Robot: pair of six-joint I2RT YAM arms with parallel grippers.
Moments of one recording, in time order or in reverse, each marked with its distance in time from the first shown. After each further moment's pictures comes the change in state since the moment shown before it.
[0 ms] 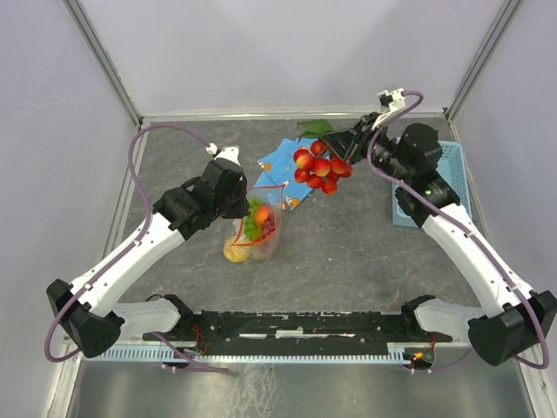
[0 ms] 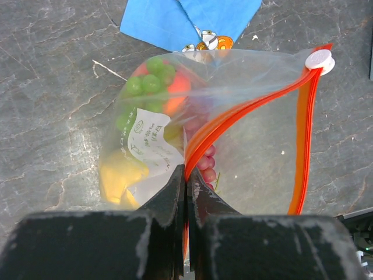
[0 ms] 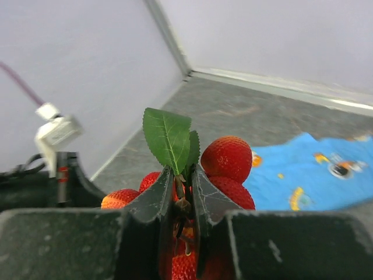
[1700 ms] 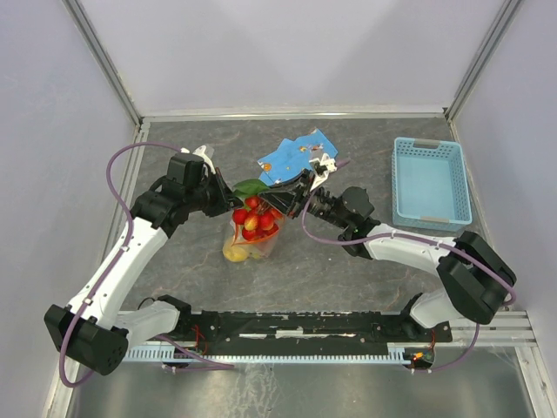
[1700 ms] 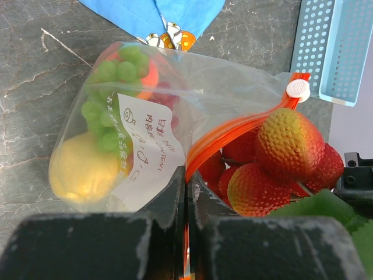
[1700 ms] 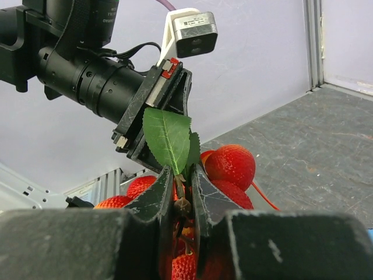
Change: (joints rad) left arm 0.312 -0.086 -0.118 0.099 0.455 -0.114; right arm 0.417 0.283 -0.448 1.041 -0.026 0.055
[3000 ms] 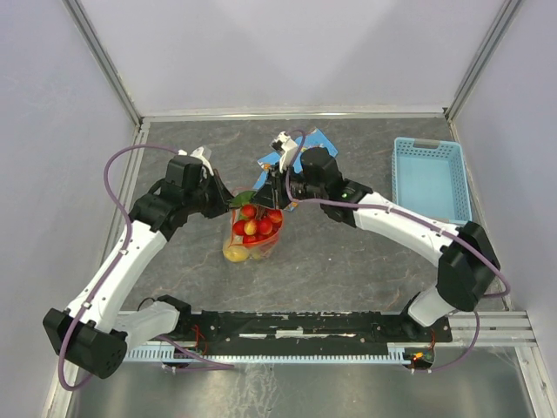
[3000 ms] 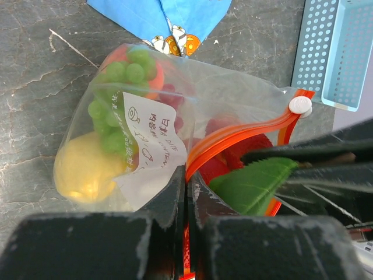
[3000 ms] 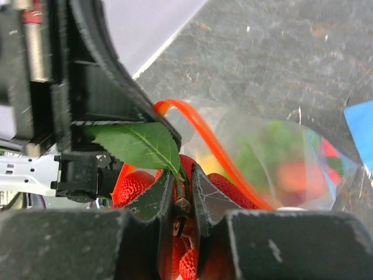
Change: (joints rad) left arm 0.000 -0.013 -0.012 0.003 -0.024 -0.004; right arm 0.000 0.077 0.428 -0.938 -0.051 -0.026
